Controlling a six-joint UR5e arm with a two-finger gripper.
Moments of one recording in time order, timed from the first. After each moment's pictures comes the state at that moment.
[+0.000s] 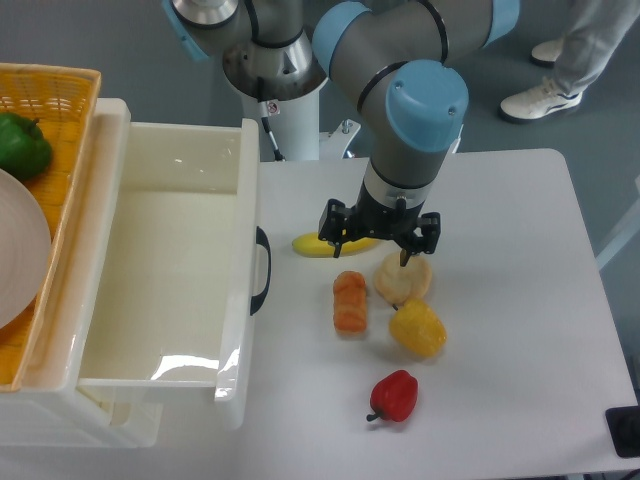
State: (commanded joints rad) arm 2.56 -1.85 -1.50 -1.38 1.45 0.63
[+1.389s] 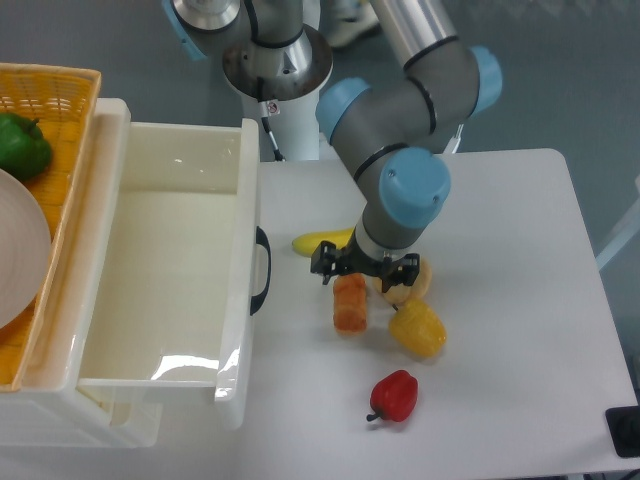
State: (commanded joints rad) arm 2.51 -2.01 -1.63 -1.21 1.45 0.60
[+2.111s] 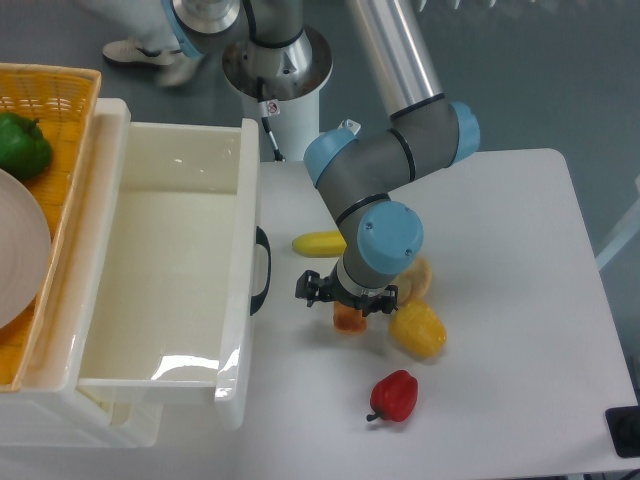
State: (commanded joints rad) arm 2.49 -2.08 -1.63 -1.17 1.45 0.60
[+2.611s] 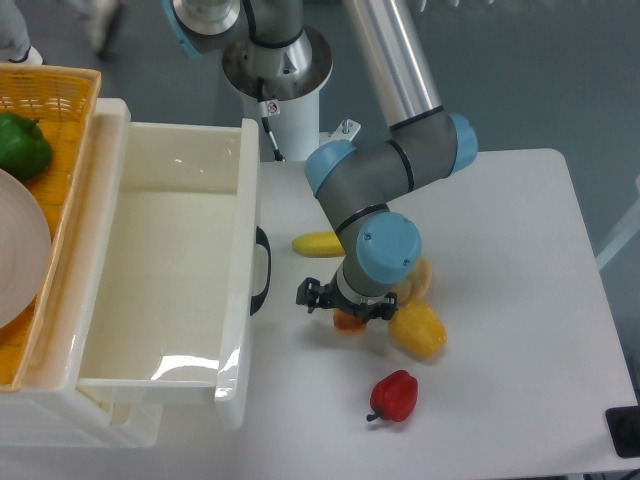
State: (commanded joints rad) arm 2.49 -2.10 -1.63 -1.15 1.46 0.60
